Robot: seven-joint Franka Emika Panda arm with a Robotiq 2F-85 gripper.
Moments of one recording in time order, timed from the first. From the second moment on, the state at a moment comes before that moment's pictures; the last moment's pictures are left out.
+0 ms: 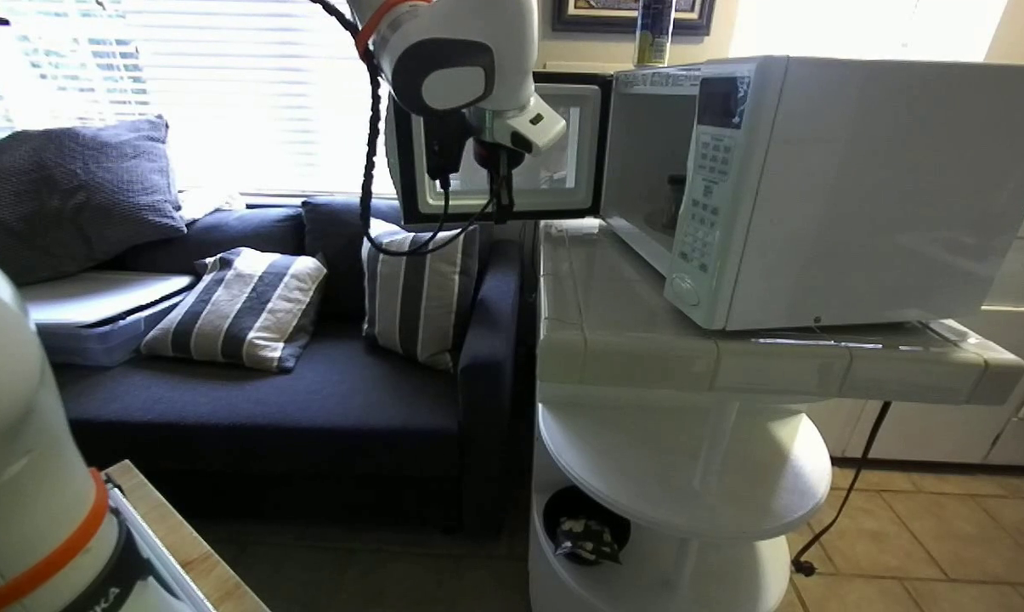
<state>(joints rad) 0.05 0.00 0.01 -2.29 0.66 2.69 0.31</state>
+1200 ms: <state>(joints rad) 0.10 0.16 -0.09 -2.30 0.64 3.39 0.47</state>
